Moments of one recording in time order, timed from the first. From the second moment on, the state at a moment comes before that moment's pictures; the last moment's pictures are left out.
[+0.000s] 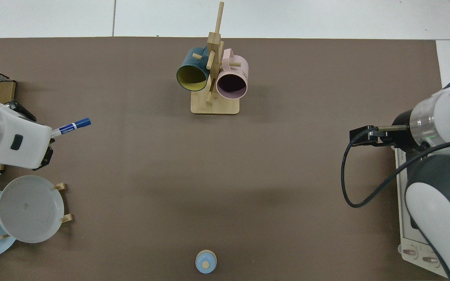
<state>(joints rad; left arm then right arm) 0.01 -0.11 -0.12 -1.80 0.14 1.81 0.98 0.05 -0.05 0.10 -1.71 0.01 1.66 0.19</state>
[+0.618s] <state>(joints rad) 0.02 -0.11 -0.09 -1.71 0.52 1.73 1.02 0.05 0.00 0.11 -1.57 -0.02 1.56 0.19</state>
